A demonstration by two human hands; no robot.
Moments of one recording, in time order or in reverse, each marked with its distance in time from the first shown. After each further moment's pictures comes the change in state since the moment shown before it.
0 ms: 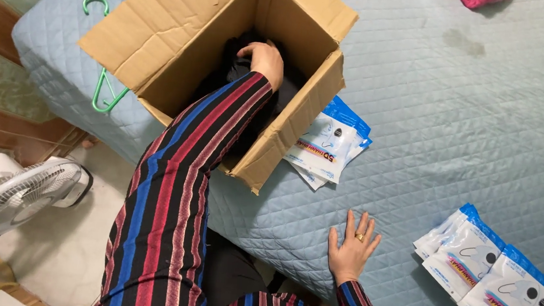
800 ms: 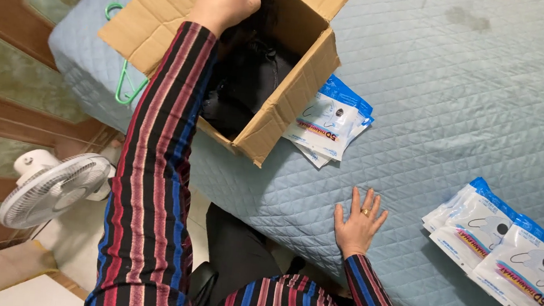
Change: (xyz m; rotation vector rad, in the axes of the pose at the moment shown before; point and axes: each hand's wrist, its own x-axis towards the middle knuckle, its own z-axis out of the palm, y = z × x) left_hand -0.101 -0.161 -0.088 -0.684 0.765 0.174; right_hand 0.005 -0.006 -0.009 0.018 -0.041 0.038
